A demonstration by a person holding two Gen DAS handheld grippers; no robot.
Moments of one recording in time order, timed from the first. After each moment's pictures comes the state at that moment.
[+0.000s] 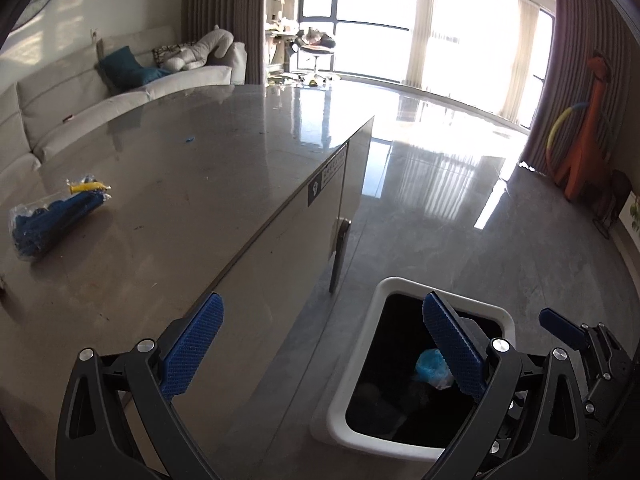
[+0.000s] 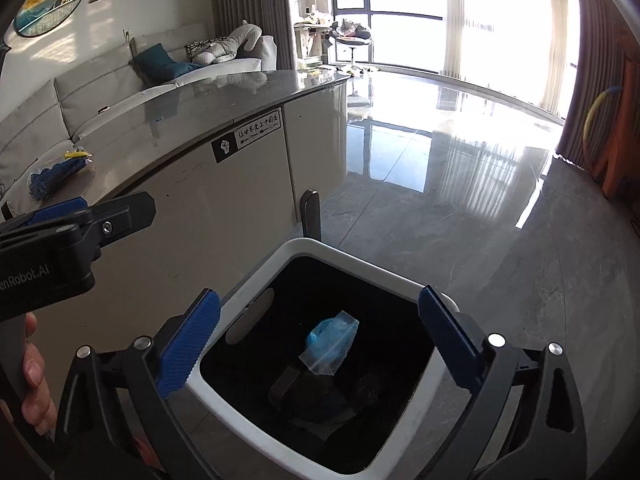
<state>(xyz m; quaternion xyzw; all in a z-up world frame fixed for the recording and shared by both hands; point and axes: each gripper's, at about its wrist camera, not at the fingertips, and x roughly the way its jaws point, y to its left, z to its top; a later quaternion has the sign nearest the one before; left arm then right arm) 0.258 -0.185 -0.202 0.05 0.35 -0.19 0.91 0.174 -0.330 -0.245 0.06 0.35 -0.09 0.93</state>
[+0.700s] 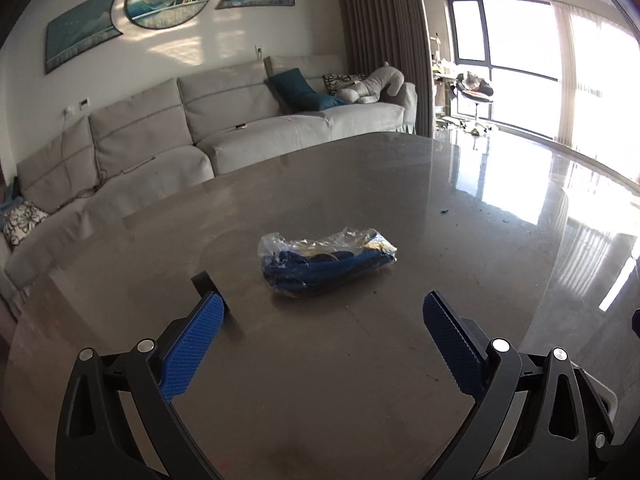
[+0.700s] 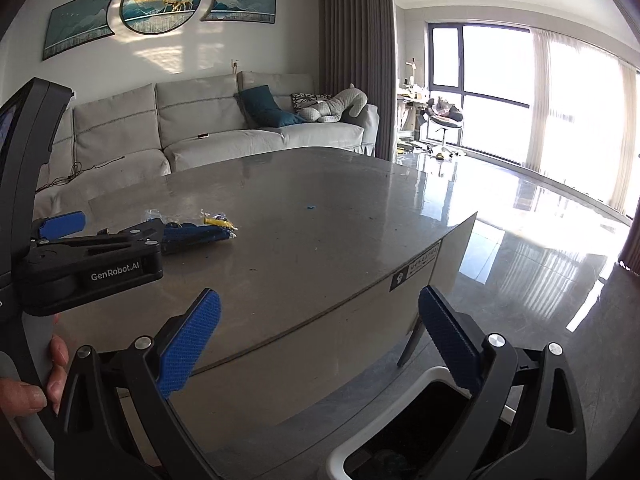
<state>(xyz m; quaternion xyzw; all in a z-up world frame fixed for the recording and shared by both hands) 0.274 -0.021 -0.128 0.03 0.29 0.12 0.95 0.214 -0.203 -0.157 -0.02 0.24 0.07 0.97</state>
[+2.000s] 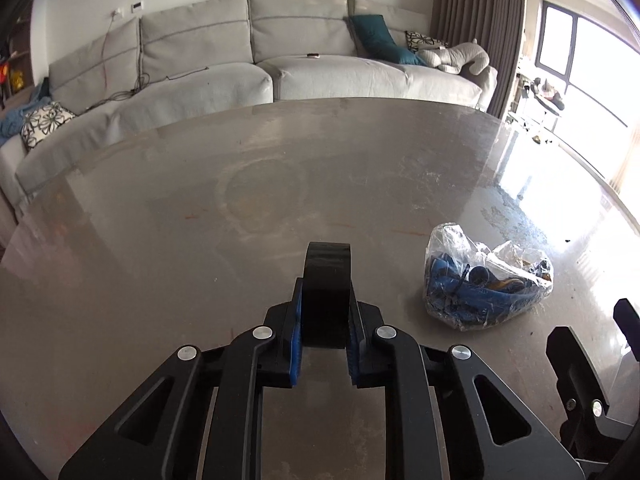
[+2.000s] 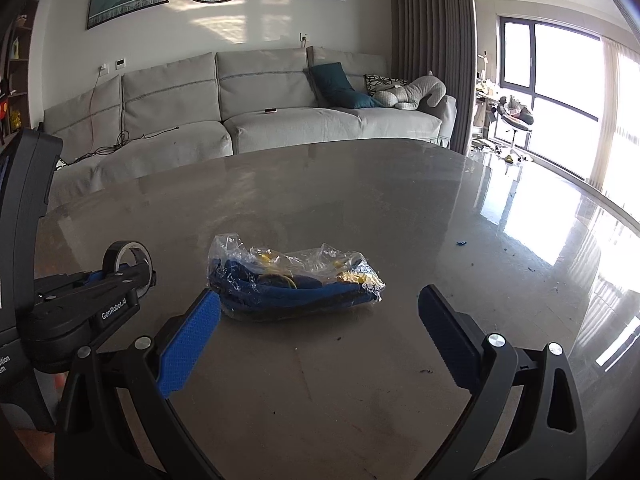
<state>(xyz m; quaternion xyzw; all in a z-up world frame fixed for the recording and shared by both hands) 0.325 0.114 -0.163 -0.09 0.37 0.18 0.91 0.323 -0.068 -0.166 -0.04 0.27 0.17 0.95</state>
